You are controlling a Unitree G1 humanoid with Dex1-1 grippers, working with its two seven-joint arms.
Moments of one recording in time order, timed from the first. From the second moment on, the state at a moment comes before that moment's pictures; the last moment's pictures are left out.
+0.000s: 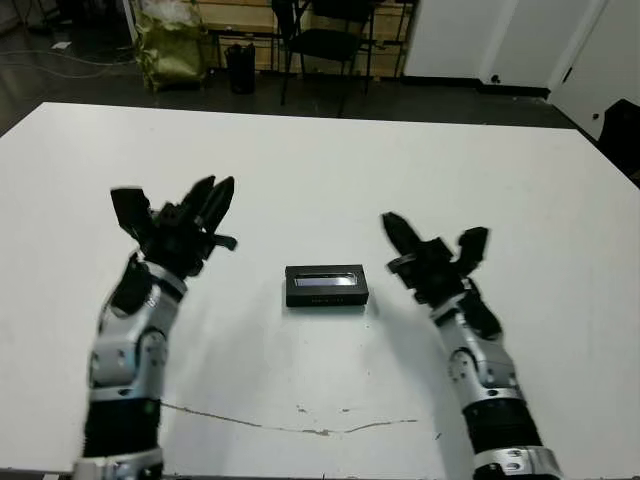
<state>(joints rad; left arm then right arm) -0.19 0.08 0.15 -0.01 -0.34 0.11 -0.34 -0.29 -0.05 -0.02 0.42 0.28 -0.12 0.53</state>
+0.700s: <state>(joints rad) -0.15 0.05 0.08 0.03 -0.30 0.05 -0.26 -0.30 -0.05 0.07 0.46 0.19 -0.04 0.47</state>
